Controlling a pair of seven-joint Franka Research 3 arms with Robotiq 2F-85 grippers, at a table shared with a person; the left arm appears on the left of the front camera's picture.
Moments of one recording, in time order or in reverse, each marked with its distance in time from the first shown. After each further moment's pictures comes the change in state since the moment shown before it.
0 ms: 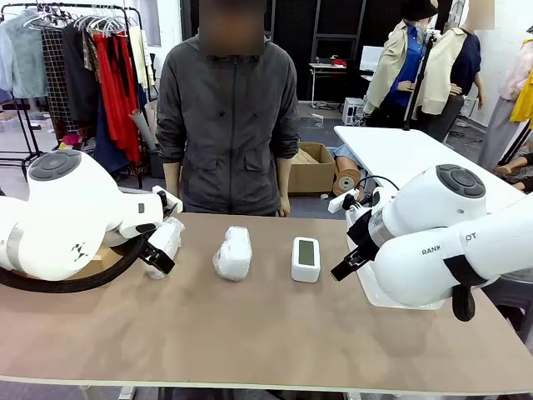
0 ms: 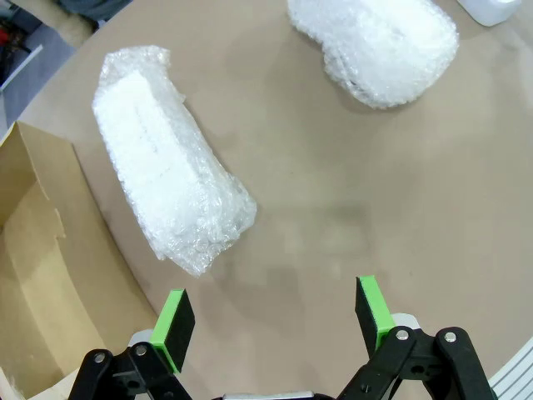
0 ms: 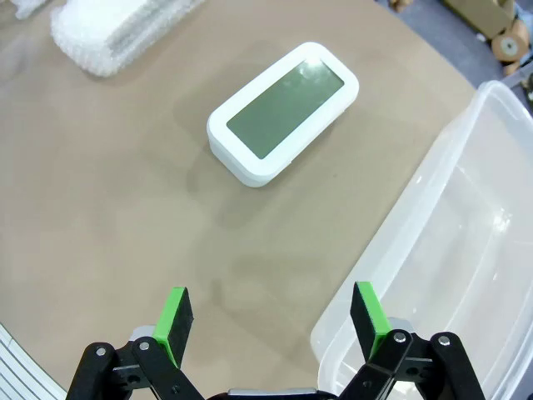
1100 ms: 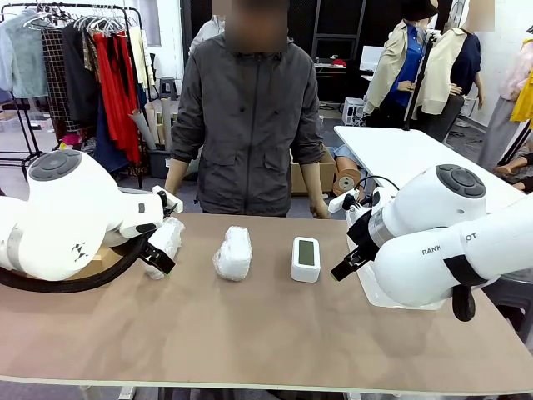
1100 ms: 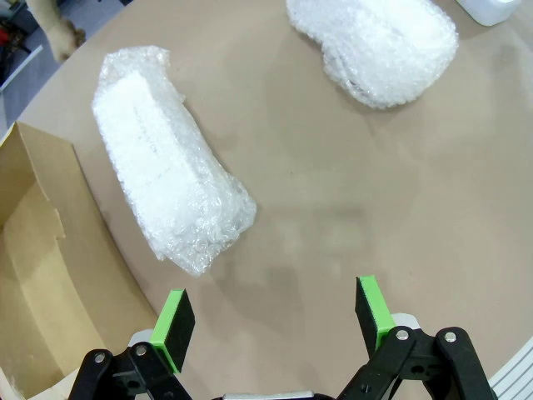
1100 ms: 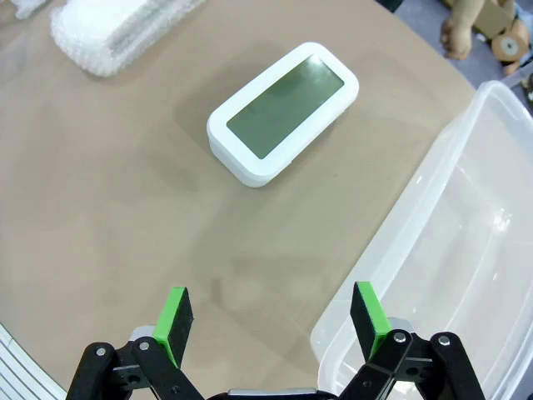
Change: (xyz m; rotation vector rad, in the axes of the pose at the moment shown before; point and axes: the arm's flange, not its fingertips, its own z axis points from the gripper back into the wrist) left arm 0.000 0.000 0.000 0.000 0.000 -0.001; right arm 0.000 0.000 0.000 0.000 0.000 0.000
